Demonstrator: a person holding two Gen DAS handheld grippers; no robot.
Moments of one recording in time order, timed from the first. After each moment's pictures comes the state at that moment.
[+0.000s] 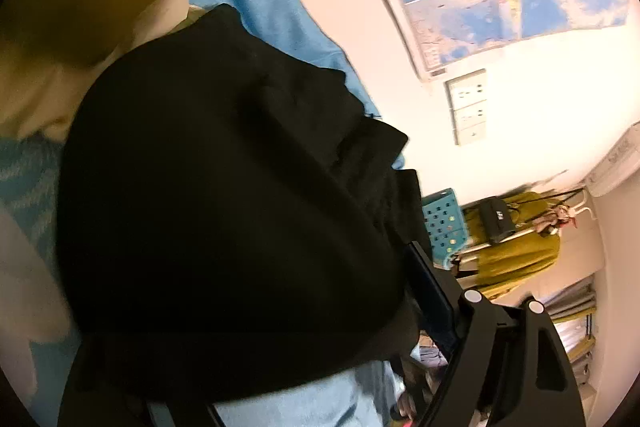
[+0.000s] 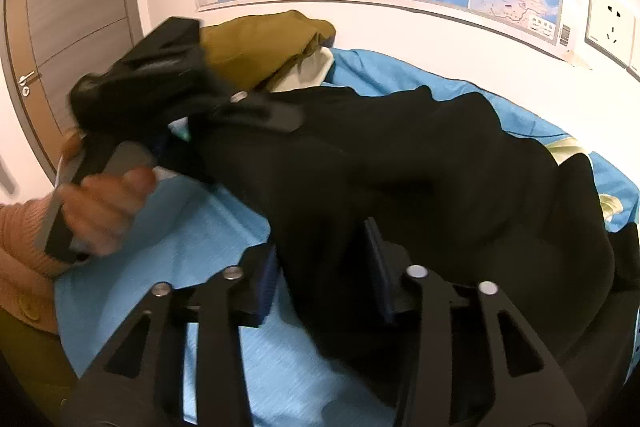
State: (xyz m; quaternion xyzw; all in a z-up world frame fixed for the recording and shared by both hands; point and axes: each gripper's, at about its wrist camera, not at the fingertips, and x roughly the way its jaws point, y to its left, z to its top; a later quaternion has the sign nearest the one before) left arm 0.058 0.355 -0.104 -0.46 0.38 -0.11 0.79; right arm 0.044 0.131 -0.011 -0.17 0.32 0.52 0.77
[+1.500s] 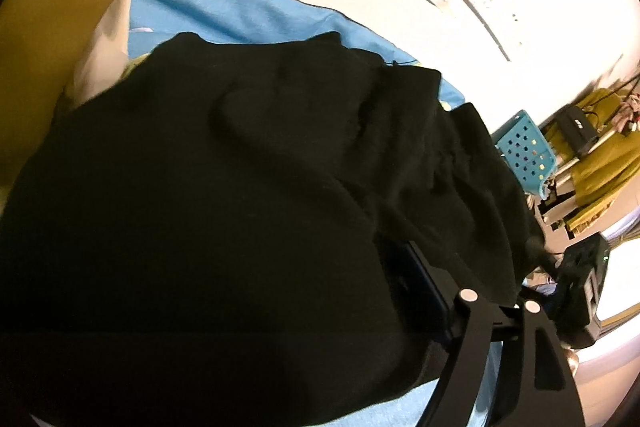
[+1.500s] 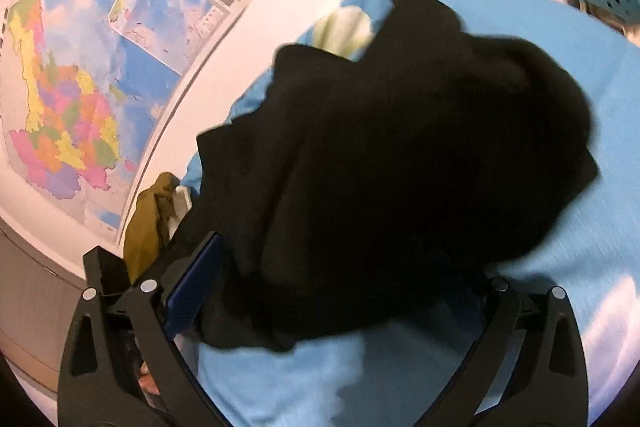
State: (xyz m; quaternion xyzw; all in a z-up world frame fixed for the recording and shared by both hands) left arm 0.081 0.321 -0.093 -0.26 0.46 -0.06 0.85; right arm 0.110 -0.013 -0.044 0.27 0.42 0.28 0.82
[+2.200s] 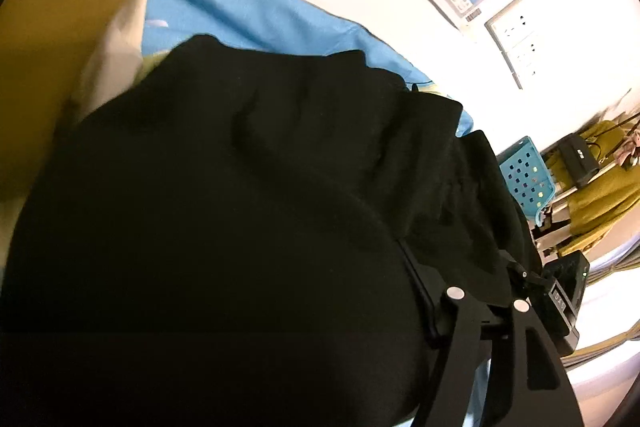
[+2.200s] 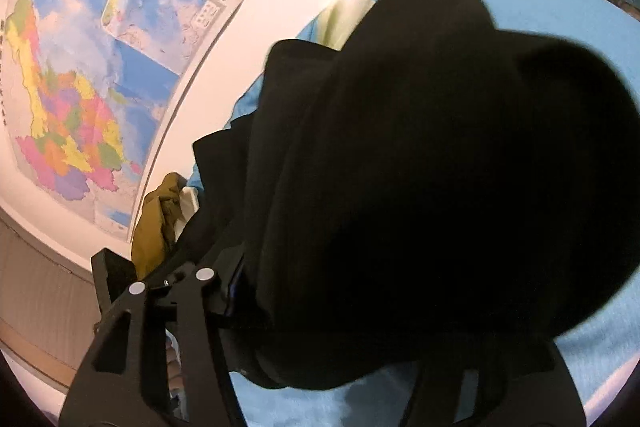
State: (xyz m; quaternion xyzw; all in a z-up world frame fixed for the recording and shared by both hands) left arm 0.090 0.338 -0.098 -0.30 0.45 -0.05 0.84; right arm 0.140 -0.006 -0.063 0.28 0.45 0.30 0.79
